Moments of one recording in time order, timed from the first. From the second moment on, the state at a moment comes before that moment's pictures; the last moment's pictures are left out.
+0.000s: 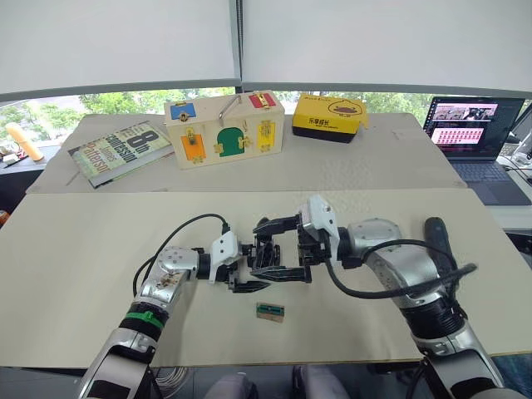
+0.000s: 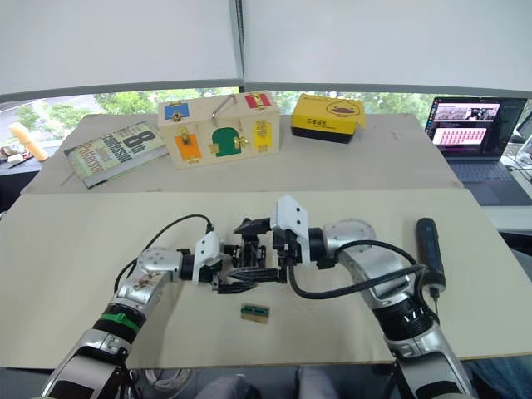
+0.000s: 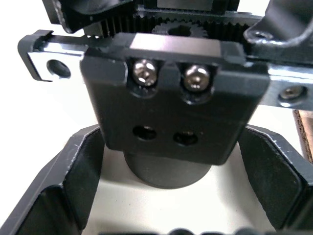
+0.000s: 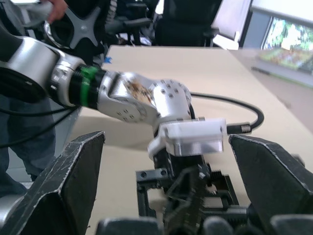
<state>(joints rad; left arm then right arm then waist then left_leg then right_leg) -0.45 0.42 -0.21 0.43 -0.16 -0.10 -1.24 -0.53 -0.49 0.25 -0.29 0.47 0.45 1.11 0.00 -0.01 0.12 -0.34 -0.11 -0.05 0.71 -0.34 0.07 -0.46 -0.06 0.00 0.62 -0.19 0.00</state>
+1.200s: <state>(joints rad) -0.35 0.79 0.17 -0.25 -0.83 0.55 -1.25 0.47 -0.53 -0.80 -0.59 0.66 0.63 0.57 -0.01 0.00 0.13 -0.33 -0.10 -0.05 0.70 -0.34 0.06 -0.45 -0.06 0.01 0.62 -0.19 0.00</state>
